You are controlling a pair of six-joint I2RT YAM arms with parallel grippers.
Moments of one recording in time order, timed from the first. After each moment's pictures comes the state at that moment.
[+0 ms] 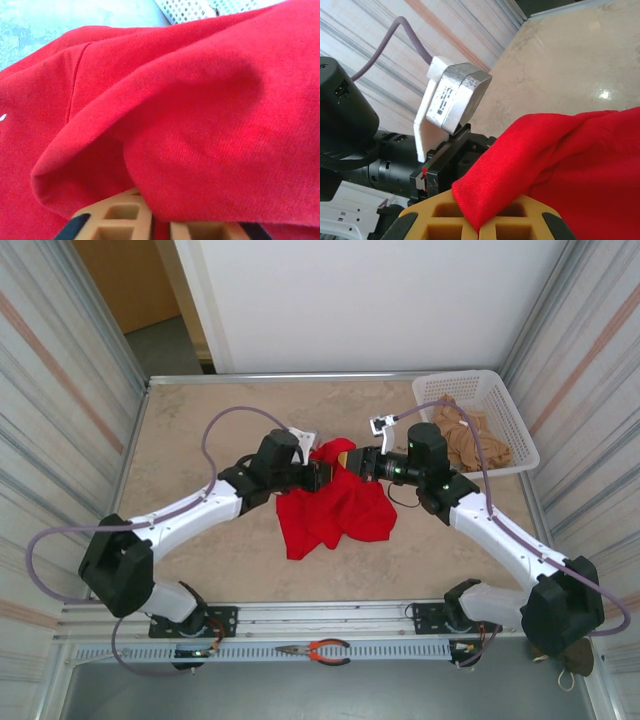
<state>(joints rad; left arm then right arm) -0.73 1.45 1.02 -0.16 0.23 -0.49 0.51 1.17 0.85 0.04 -0.58 0.60</state>
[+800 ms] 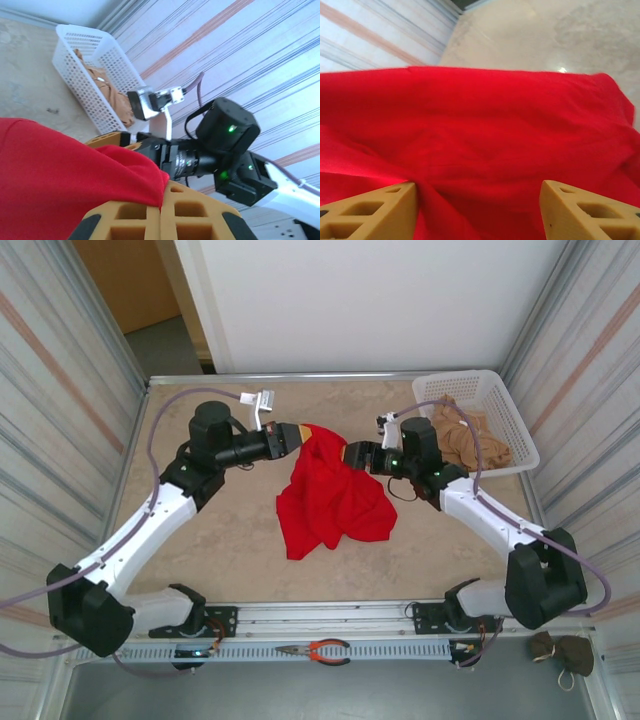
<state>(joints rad) -0.49 1.21 1.06 -0.02 0.66 -0.80 0.45 1.32 0.87 -0.03 -0.47 0.62</state>
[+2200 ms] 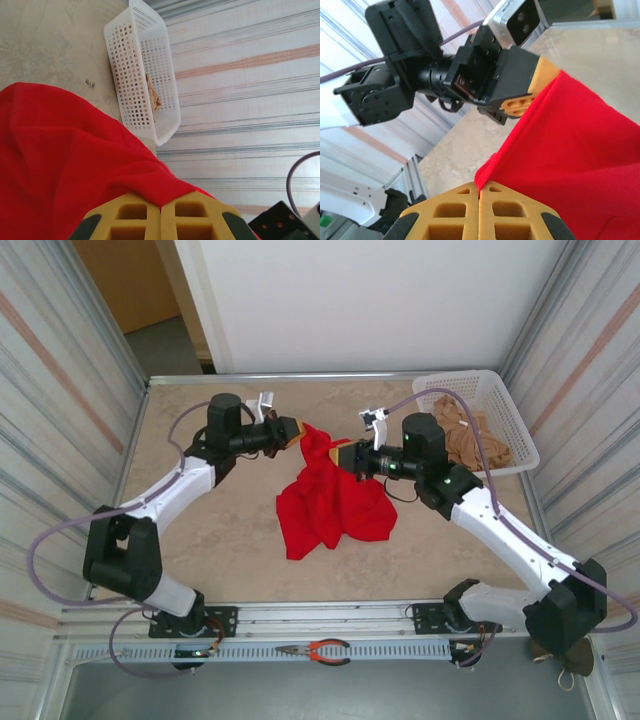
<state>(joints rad) -0.35 1.52 1.07 0.11 0.78 -1.02 0.58 1.17 0.99 -0.09 -0.58 0.48</state>
